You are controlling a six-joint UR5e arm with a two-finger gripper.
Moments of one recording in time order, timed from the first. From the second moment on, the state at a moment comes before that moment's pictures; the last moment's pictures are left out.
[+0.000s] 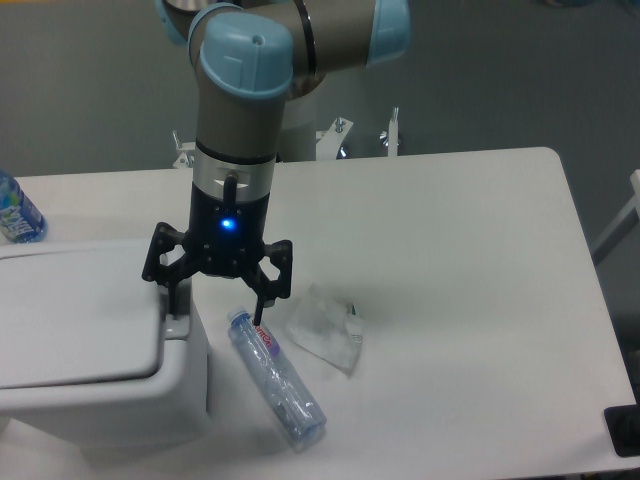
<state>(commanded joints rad) 2.25 -1.81 -1.49 -0.97 1.26 0.21</state>
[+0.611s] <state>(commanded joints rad) 2.36 -1.77 -1.46 -0.97 1.26 0.21</state>
